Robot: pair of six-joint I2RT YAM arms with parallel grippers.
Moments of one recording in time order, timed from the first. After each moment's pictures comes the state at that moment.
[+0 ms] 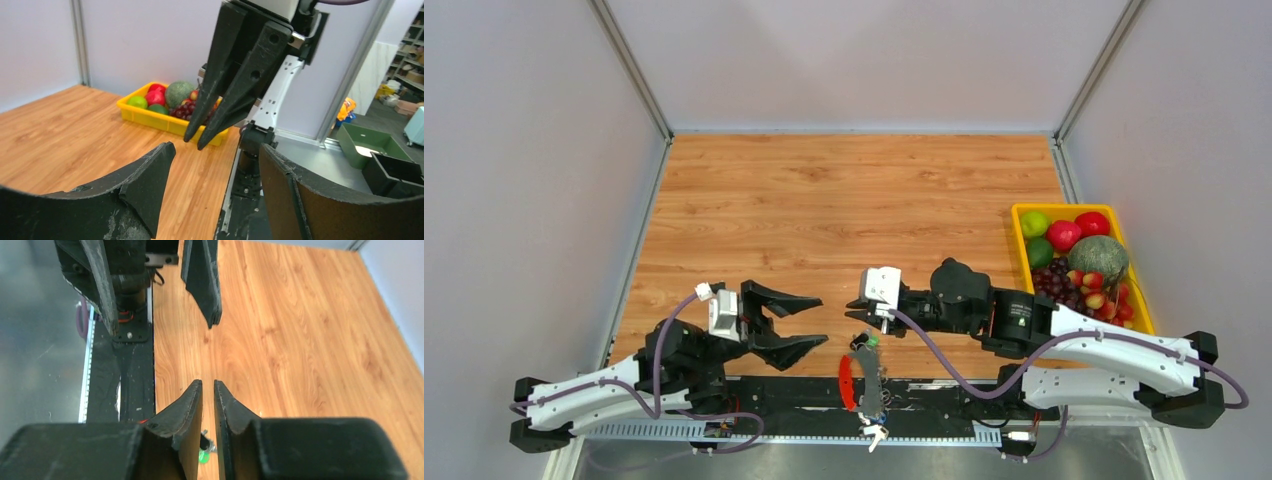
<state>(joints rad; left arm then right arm) -1.28 0.23 0.36 0.26 0.03 -0.18 1.30 0.94 1.02 -0.31 -0.09 -0.26</state>
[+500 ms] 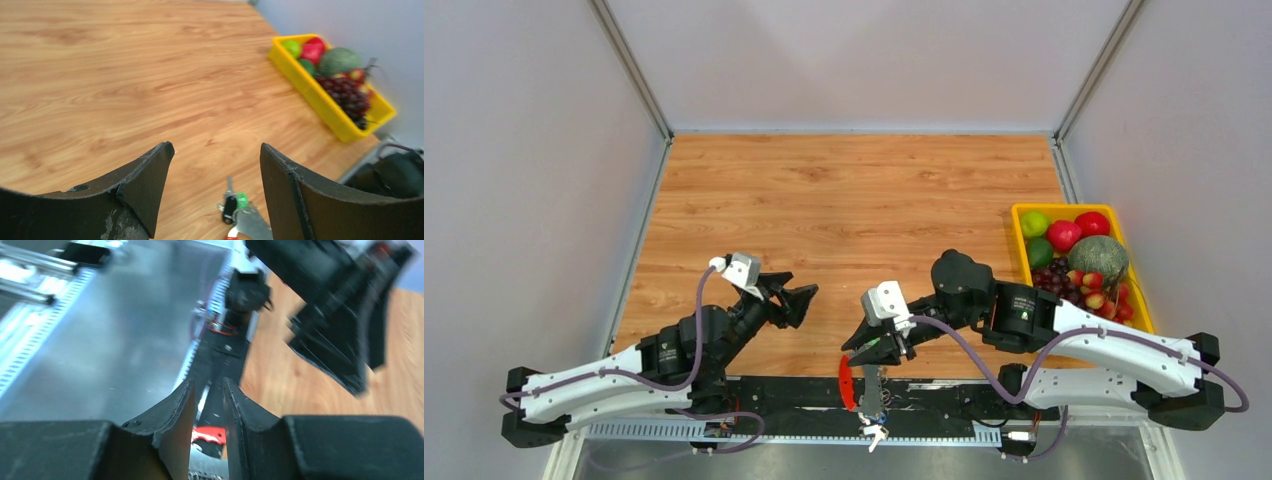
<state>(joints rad) -1.28 0.37 0.46 -0.10 -0.60 -0.36 1.27 0.93 1.02 -0.35 -0.51 -0.19</state>
